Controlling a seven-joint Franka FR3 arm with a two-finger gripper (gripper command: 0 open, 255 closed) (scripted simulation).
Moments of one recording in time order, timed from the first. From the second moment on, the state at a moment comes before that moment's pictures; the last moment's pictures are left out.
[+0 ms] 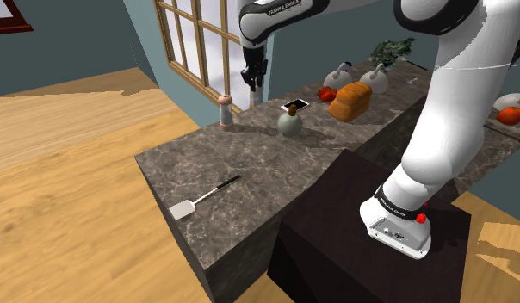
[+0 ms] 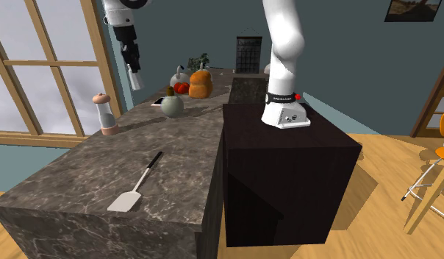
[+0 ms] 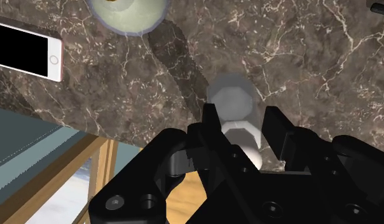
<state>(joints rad) -0.21 0.34 0.23 -1.69 -0.22 1.97 0.04</state>
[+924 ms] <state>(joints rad) -0.20 0.42 0.22 -1.77 -0.25 2.12 0.08</state>
